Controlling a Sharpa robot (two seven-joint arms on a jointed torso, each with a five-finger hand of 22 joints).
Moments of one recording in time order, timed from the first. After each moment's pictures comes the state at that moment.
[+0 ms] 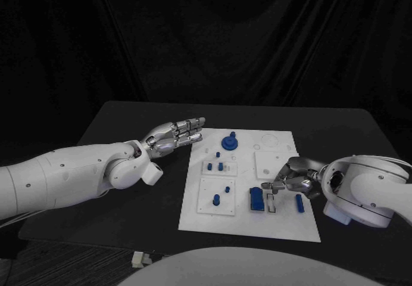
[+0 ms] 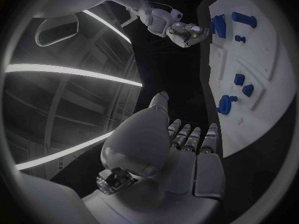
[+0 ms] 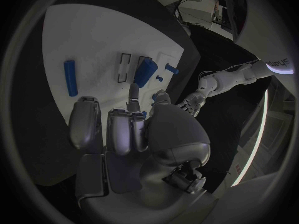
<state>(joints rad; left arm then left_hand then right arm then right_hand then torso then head) 1.12 -0.90 -0.21 1.42 -0.26 0.13 0.55 1.54 0.21 -0.22 0.18 0.47 0.18 0.08 0.02 0.02 0.03 0.15 0.10 0.02 0.00 0.17 0.00 0.00 0.17 0.03 0.28 0.02 0.09 1.22 -1.04 -0.21 1.90 -1.07 -0.10 -0.56 1.13 0.09 -0.36 0.23 0.42 1.05 0.03 0.19 0.72 1.46 -0.06 1.56 1.31 1.47 -0.12 1.46 1.31 0.07 1.46 0.00 1.26 1.31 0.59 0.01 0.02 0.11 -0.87</state>
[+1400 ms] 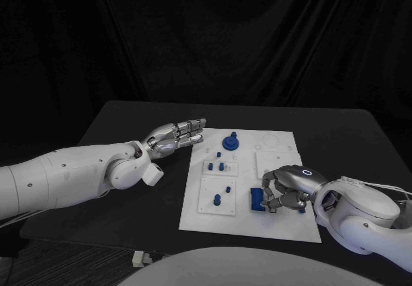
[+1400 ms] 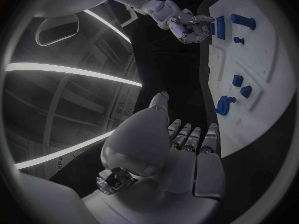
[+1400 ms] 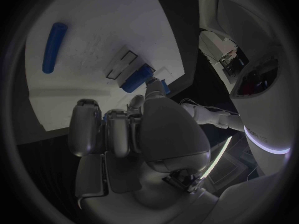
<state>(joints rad) 1.12 -0.90 -0.21 1.42 -0.26 0.14 0.55 1.54 0.21 -0.22 0.18 0.47 0.18 0.08 0.02 0.03 0.03 0.16 0.12 0.02 0.00 0.17 0.00 0.00 0.17 0.04 0.29 0.02 0.09 1.08 -1.04 -0.21 1.91 -1.64 -0.25 -0.32 1.42 0.04 -0.33 0.24 0.62 0.70 -0.01 0.96 1.18 1.46 -0.07 1.58 1.31 1.47 -0.13 1.49 1.31 0.07 1.47 -0.01 1.32 1.31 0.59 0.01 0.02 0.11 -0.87</state>
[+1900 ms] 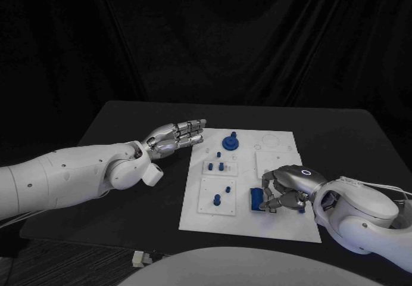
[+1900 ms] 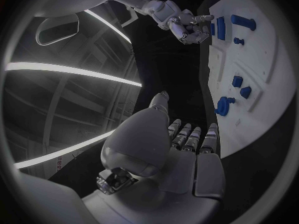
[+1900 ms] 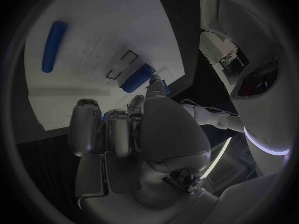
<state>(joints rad) 1.12 -0.90 -0.21 1.42 -0.26 0.14 0.54 1.54 0.21 -0.21 0.17 0.47 0.18 0.08 0.02 0.03 0.03 0.16 0.12 0.02 0.01 0.17 0.00 0.00 0.17 0.04 0.29 0.02 0.09 1.08 -1.04 -0.21 1.91 -1.65 -0.25 -0.32 1.37 0.05 -0.34 0.29 0.23 0.69 -0.01 0.93 1.11 1.46 -0.08 1.57 1.31 1.47 -0.15 1.49 1.31 0.07 1.47 -0.01 1.32 1.31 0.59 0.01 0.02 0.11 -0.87</state>
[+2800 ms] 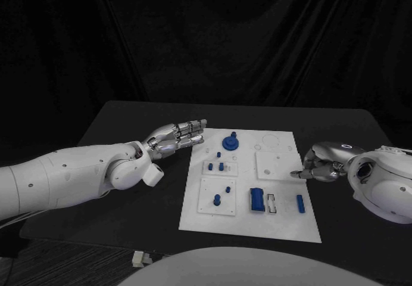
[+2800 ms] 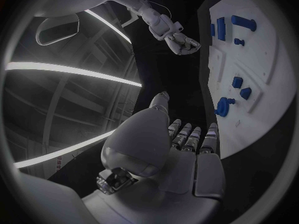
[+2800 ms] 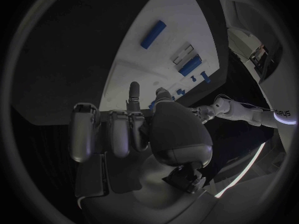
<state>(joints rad) 1.12 -0.89 -0.21 1.42 -0.26 0.15 0.54 1.54 0.22 -0.21 0.17 0.47 0.18 0.08 0.02 0.03 0.04 0.17 0.12 0.02 0.01 0.17 0.00 0.00 0.17 0.04 0.29 0.03 0.09 1.25 -1.14 -0.21 1.85 -1.55 -0.07 -0.52 1.12 0.04 -0.27 0.27 0.46 1.01 0.03 0.41 0.50 1.46 -0.03 1.57 1.31 1.47 -0.10 1.52 1.31 0.05 1.47 0.01 1.42 1.31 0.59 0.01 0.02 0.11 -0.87</state>
